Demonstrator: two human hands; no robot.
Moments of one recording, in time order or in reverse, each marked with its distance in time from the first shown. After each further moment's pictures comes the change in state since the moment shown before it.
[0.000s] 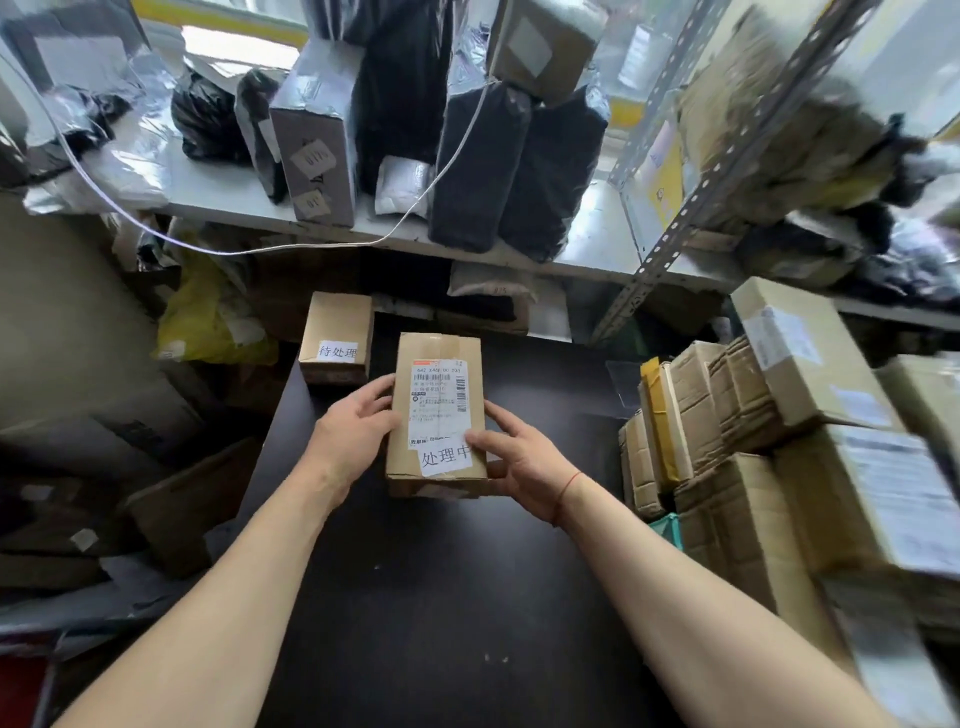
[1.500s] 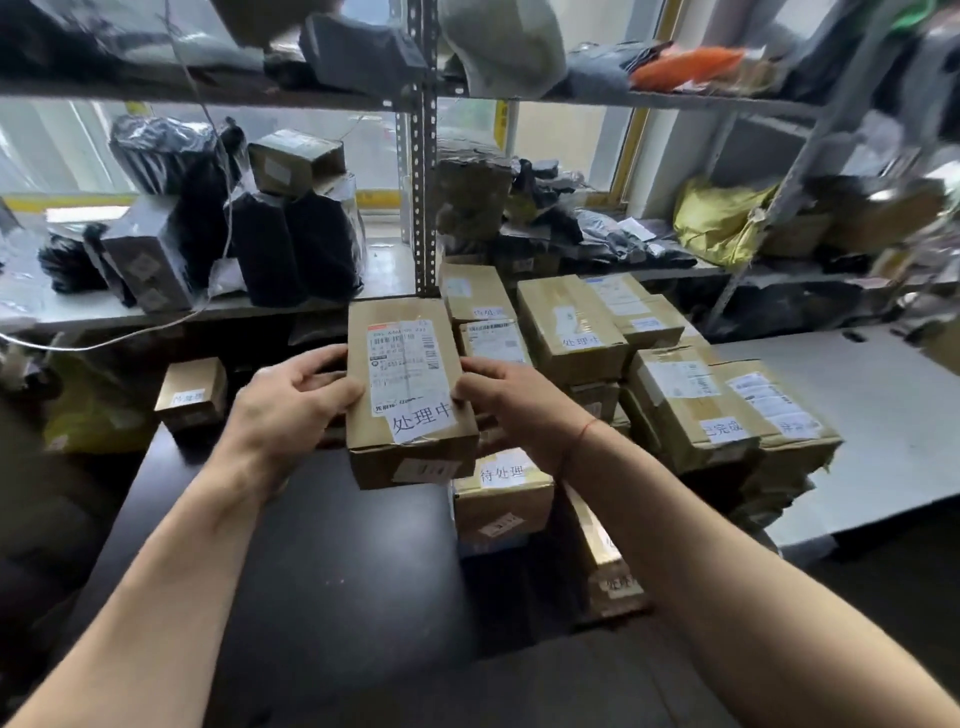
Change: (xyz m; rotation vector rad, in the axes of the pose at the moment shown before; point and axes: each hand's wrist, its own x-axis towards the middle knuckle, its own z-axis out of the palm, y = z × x) left_hand -0.340 0.115 0.218 0.061 -0.112 0.382; right_hand -0.408 0.012 -0.146 -0.174 0.141 -0.425
